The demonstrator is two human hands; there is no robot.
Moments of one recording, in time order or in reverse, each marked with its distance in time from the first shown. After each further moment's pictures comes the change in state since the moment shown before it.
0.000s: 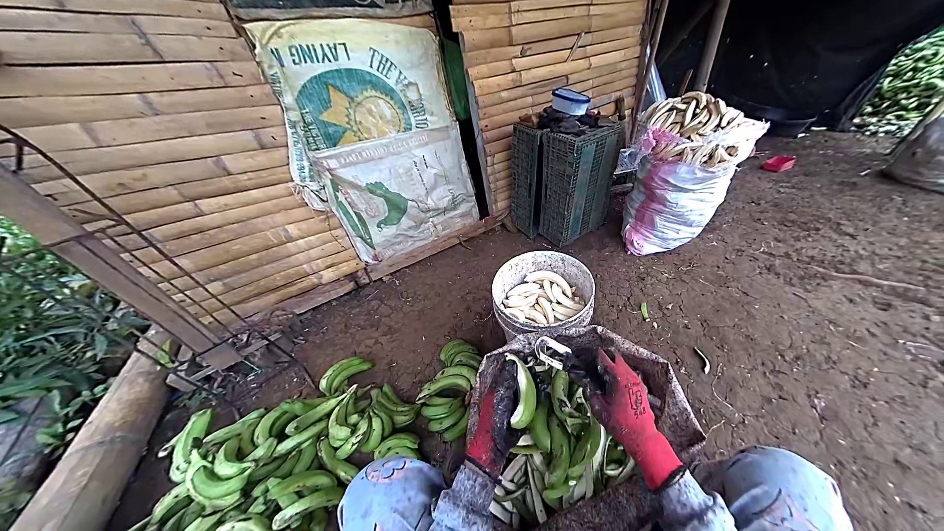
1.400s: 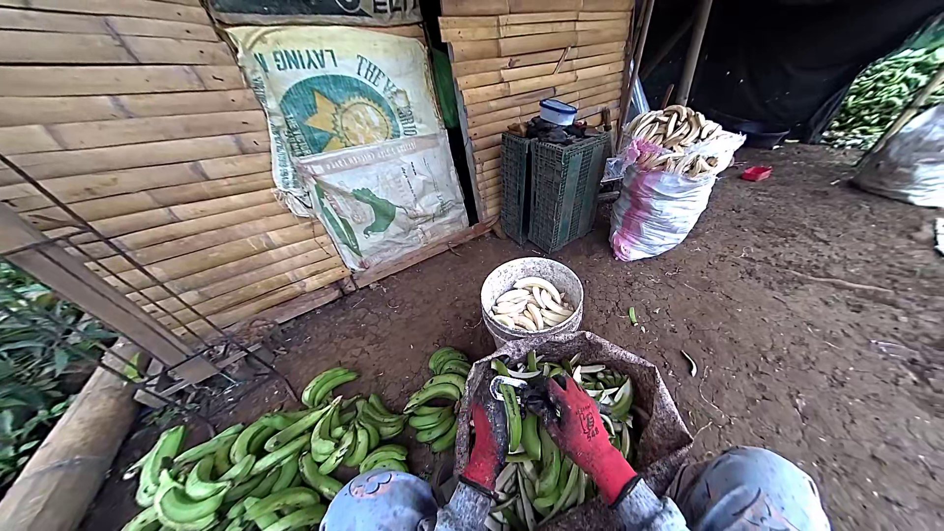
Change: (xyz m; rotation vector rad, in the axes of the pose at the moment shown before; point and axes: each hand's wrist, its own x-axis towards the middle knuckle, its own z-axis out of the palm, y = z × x) left_hand -0.008 0.008 0.016 0.416 0.235 0.248; right_hand -0.010 -0.012 0.044 -0.006 -0.143 -0.091
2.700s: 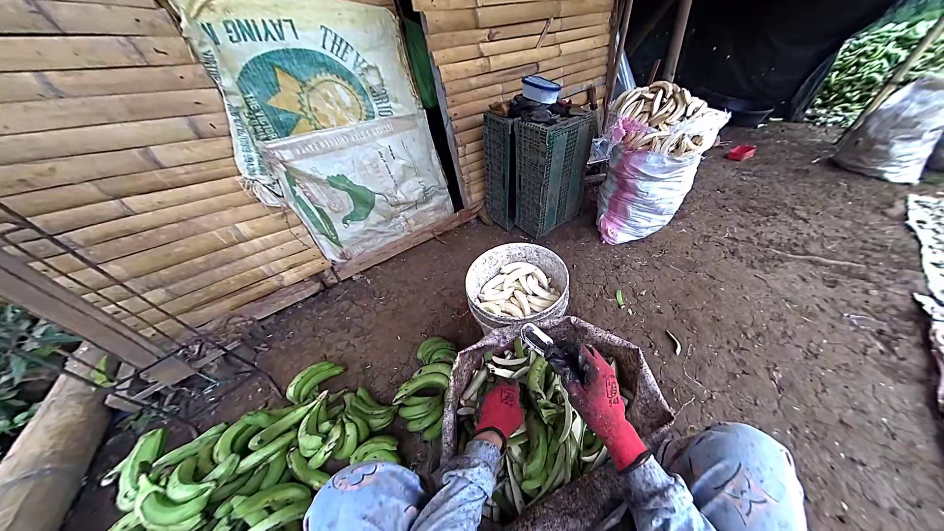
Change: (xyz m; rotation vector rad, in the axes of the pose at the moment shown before) left_hand 0.023 -0.047 0.035 1.282 -0.815 -0.267; right_hand 0.003 0.035 -0.028 0.166 0.263 0.173
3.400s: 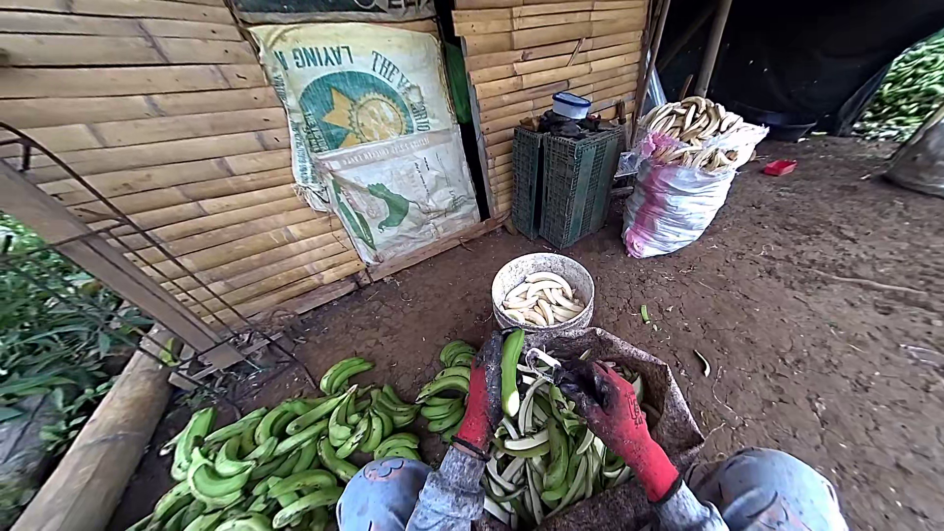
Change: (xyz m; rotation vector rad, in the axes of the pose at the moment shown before) left_hand -0.069 -0.015 -0.080 -1.519 0.649 0.225; right_hand -0.010 -0.017 -0.003 0.143 -0.095 -0.219
